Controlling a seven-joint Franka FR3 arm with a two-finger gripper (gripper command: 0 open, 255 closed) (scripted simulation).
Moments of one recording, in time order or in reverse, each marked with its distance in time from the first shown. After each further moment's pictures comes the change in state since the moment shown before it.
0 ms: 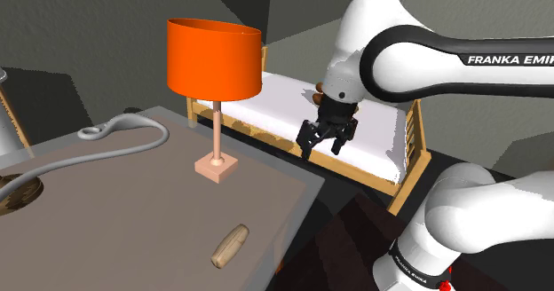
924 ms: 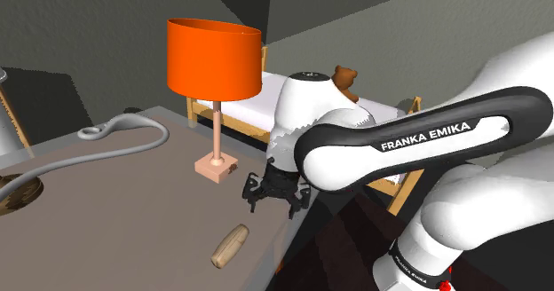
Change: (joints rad) arm -0.087 0.328 0.461 -0.027 0.285 0.424 0.625
